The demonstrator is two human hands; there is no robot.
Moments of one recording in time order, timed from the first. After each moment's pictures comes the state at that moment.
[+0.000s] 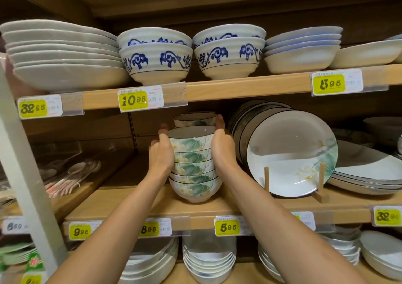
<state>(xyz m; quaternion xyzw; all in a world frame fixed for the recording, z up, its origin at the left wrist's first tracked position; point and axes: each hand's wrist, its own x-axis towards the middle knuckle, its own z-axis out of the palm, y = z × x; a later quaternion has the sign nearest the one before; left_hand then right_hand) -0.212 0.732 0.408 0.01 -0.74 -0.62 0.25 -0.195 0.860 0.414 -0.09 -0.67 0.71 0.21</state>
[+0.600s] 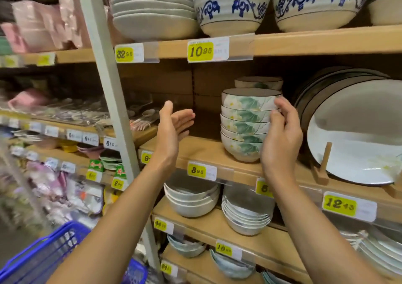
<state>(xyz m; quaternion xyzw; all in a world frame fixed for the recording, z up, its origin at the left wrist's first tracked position) -0.088 0.660 0.388 0.01 -0.66 -0.72 0.24 -0.109 0.840 0.373 0.09 -0.60 0.69 0.38</state>
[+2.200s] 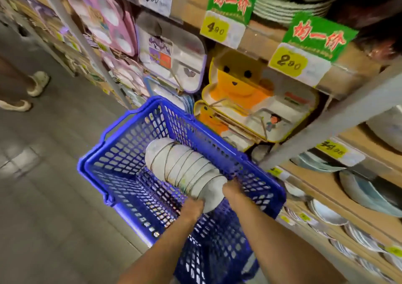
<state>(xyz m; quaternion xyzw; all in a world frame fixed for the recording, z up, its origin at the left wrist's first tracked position) 0.030 0.326 -0.127 0.49 -0.63 -0.54 -0.27 -0.073 0.418 -0.164 -0.17 -0.85 0.27 -0.42</state>
